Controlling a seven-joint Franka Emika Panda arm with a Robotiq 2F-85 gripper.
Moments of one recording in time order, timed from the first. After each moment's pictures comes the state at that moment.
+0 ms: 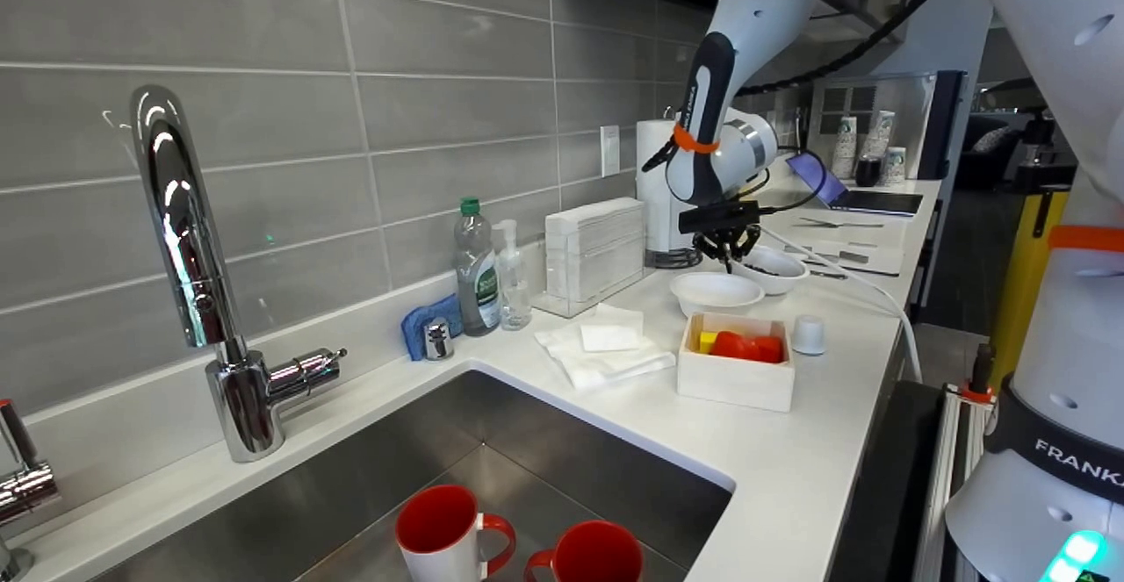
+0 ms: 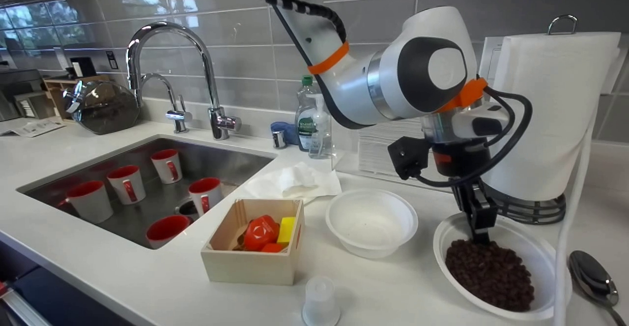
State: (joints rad) arm -0.11 0.56 -0.57 -2.10 -0.17 2.69 0.79
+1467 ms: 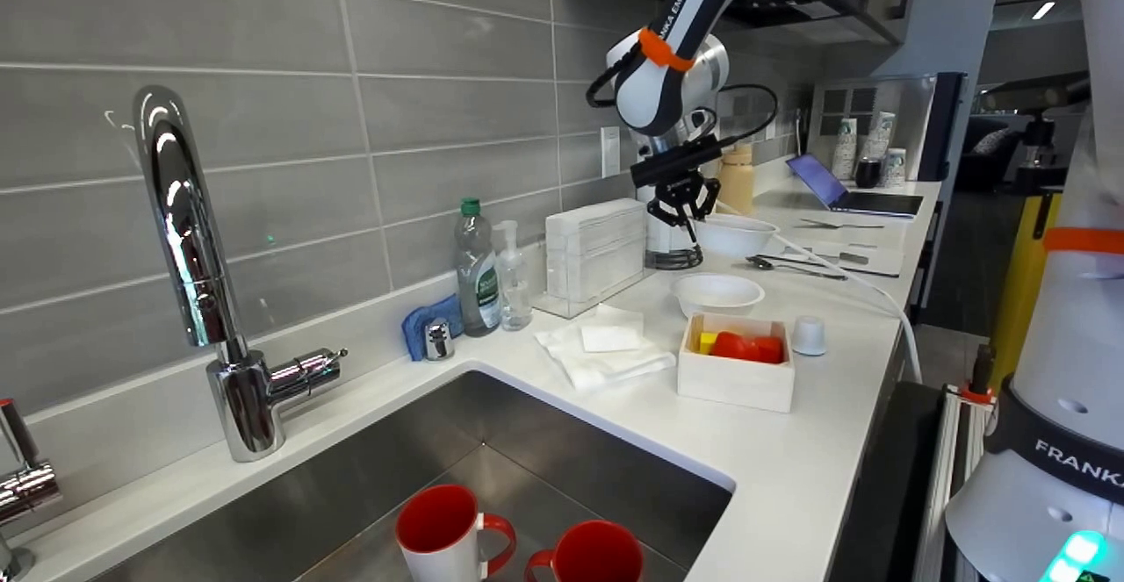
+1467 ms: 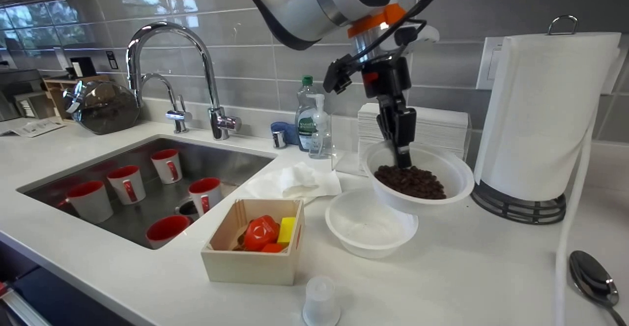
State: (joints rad) arm -0.02 0.24 -0.41 -2.14 -0.40 2.25 0.86
